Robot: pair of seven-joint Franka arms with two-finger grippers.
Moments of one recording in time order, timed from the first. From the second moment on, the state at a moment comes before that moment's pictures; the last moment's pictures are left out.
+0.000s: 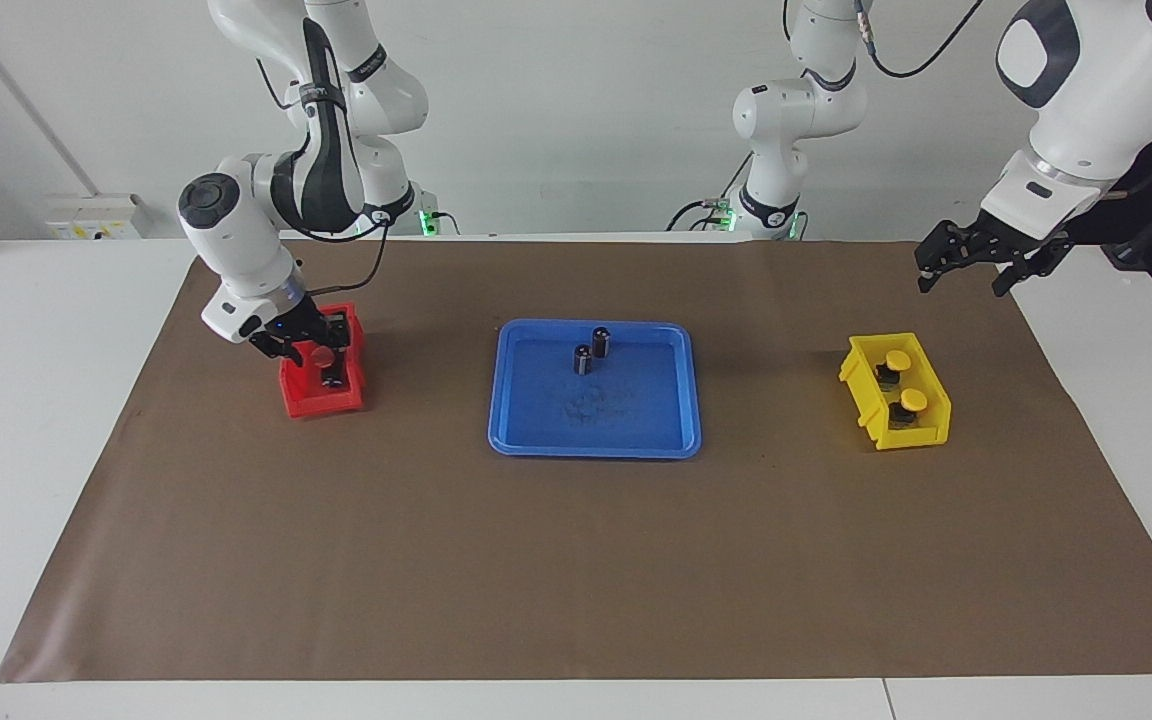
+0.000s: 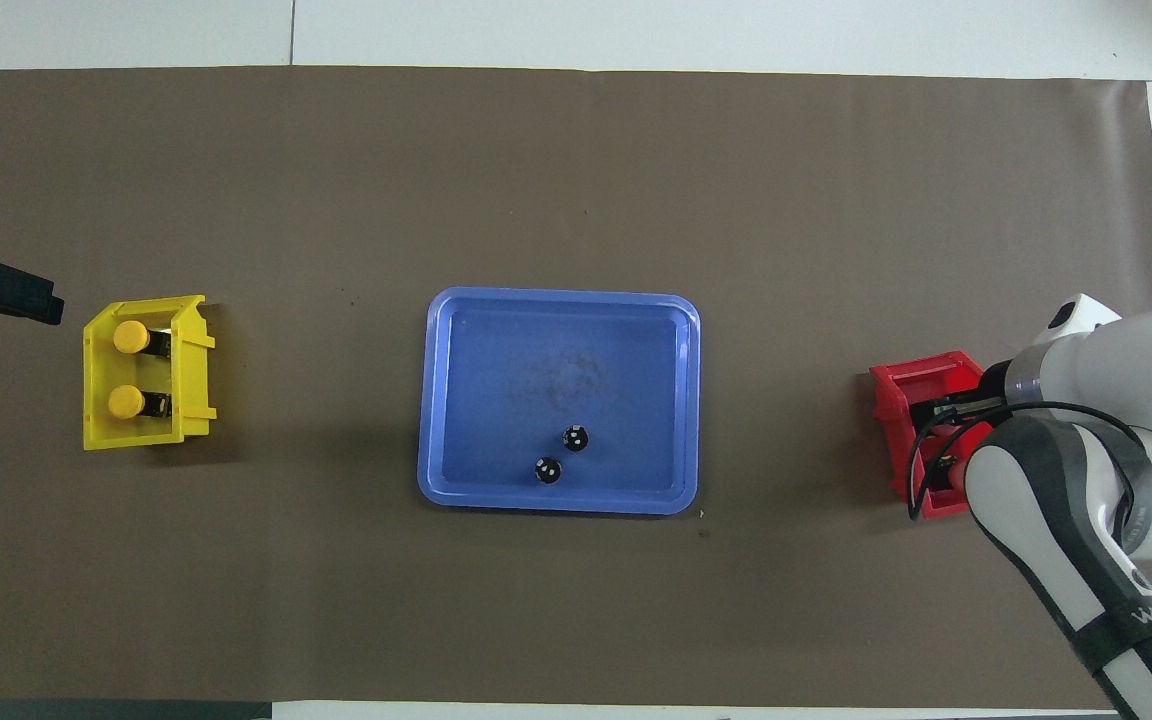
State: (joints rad) left arm 0.06 -0.01 -0.09 -1.63 0.01 1.58 0.14; right arm 0.06 -0.08 -0.11 -2.38 0.03 2.24 -0.21
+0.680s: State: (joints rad) left arm 0.06 -0.02 -0.09 -1.66 0.01 1.59 0.14; right arm 0.05 -0.09 -0.11 -2.39 0.03 2.26 -0.23
